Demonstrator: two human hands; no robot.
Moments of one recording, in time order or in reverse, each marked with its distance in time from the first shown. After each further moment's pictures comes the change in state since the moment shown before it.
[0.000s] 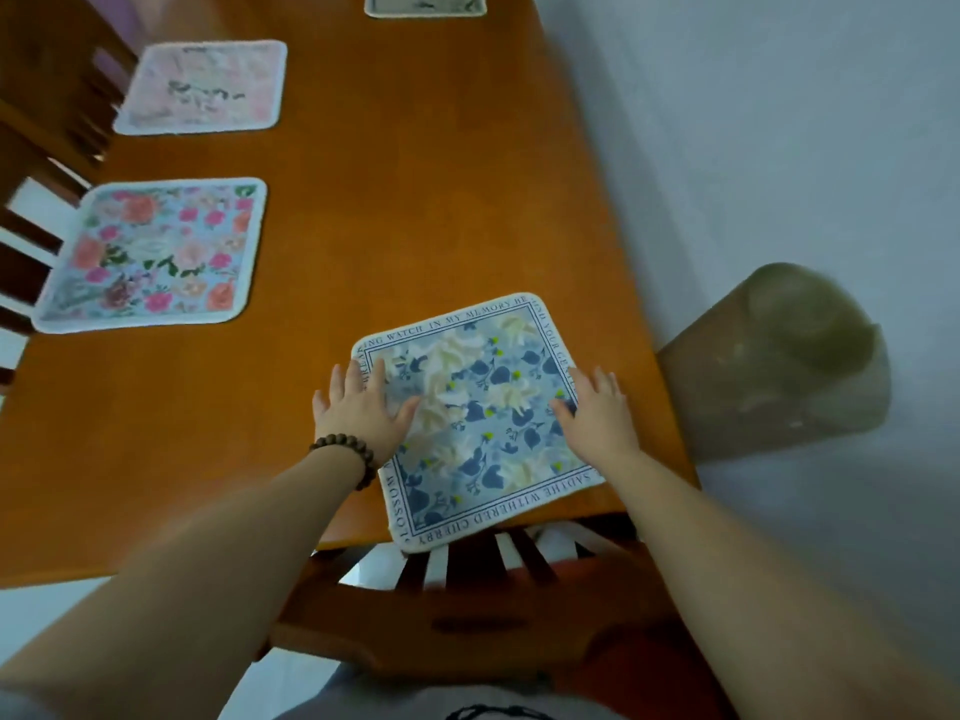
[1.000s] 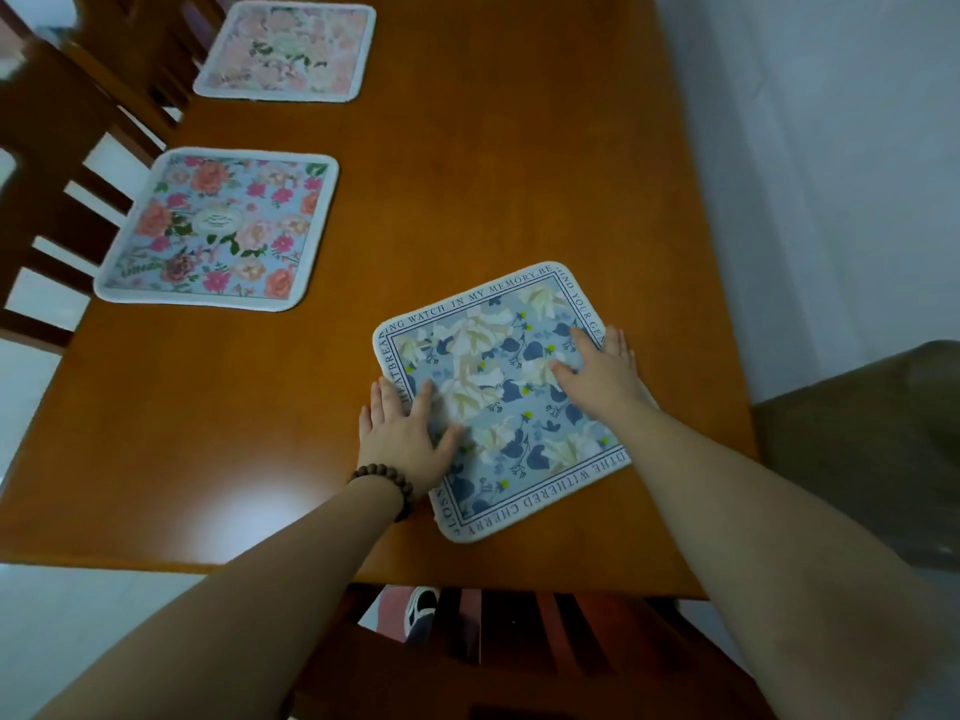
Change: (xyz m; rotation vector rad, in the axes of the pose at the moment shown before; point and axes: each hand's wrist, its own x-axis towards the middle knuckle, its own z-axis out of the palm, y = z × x) left_hand 0.031 -0.029 0.043 -0.141 -0.003 -0.038; right_hand 0.120 -0.081 0.016 -0.149 -0.095 -0.122
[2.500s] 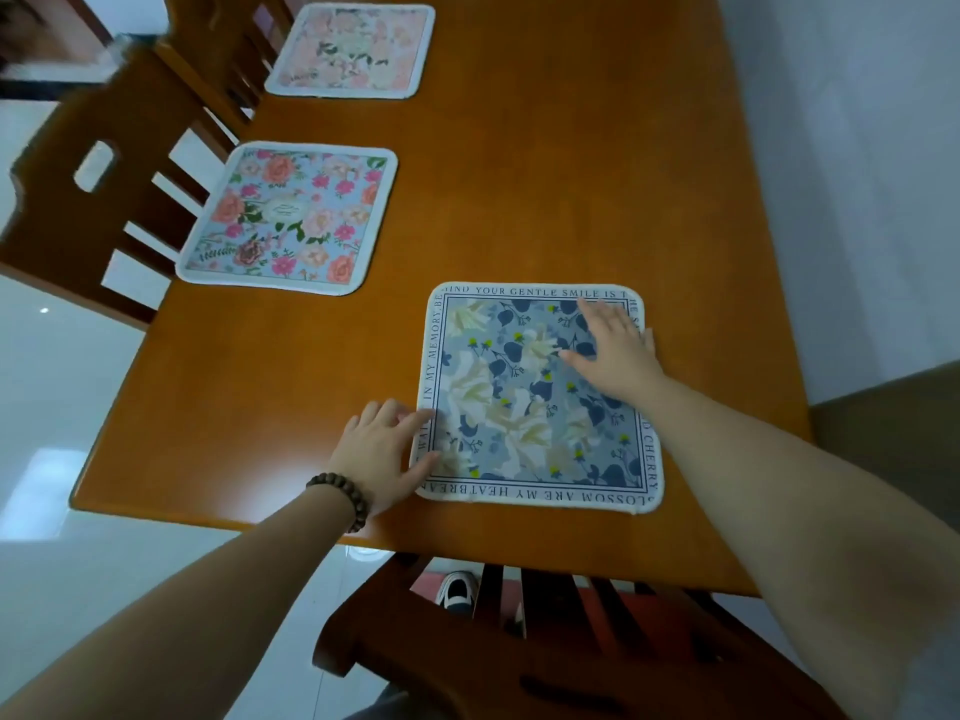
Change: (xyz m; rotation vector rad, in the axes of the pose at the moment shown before) left_hand -0.044 -0.088 -0.025 0.114 0.087 0.264; right_hand 0.012 -0.031 0.011 -0.066 0.028 -0.258
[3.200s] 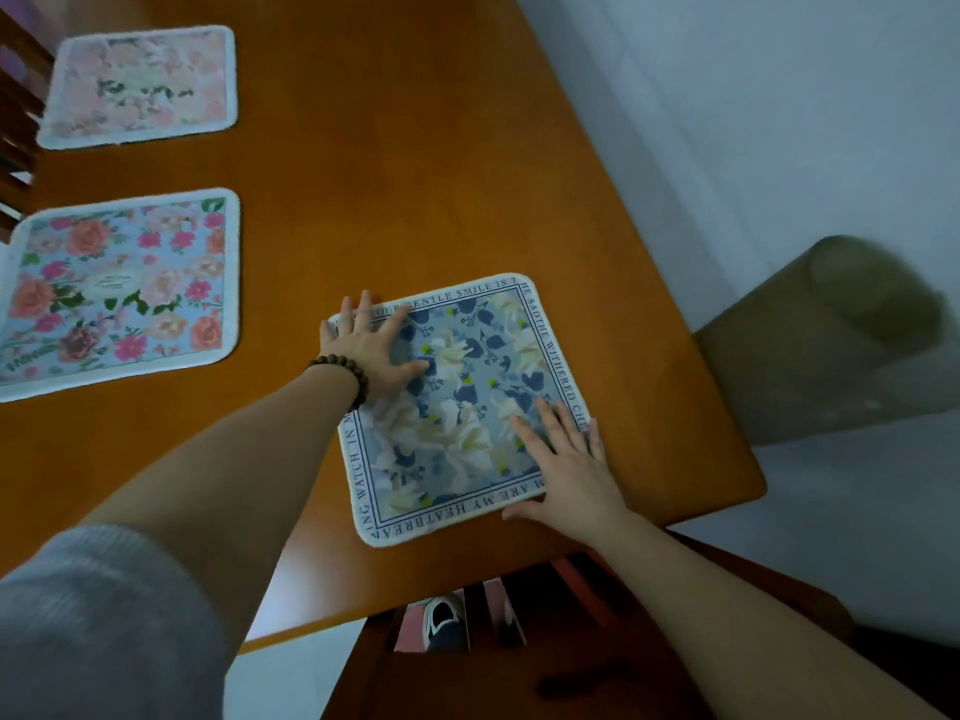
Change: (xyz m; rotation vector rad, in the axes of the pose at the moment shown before) left_hand 0.189 0.032 -0.029 0.198 -0.235 0.076; right_hand -0.152 -0.020 0.072 -0.056 -0.040 0.114
